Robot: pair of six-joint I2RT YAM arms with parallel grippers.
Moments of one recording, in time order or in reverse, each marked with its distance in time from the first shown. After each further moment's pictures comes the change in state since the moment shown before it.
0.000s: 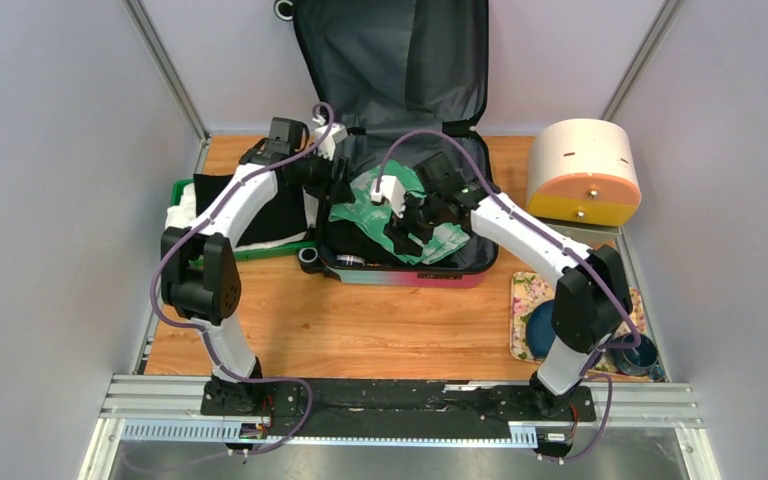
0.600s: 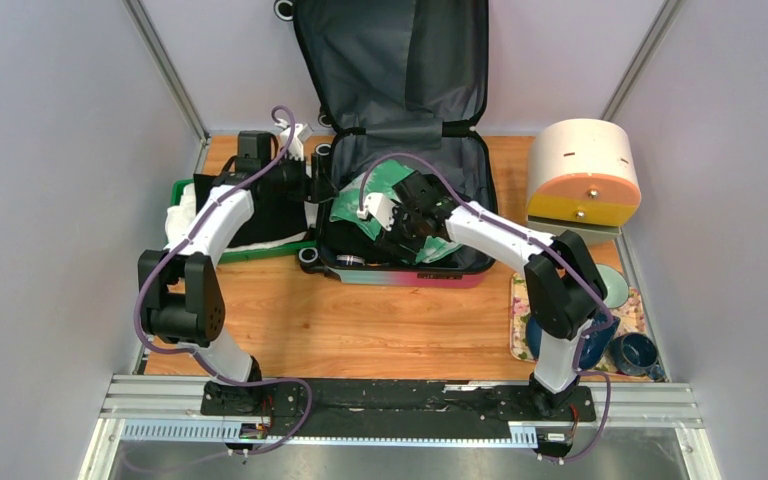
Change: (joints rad) left arm 0.127 -0.175 -0.256 0.274 0.061 -0.214; right arm 0.080 0.147 -0.046 0.123 0.290 0.034
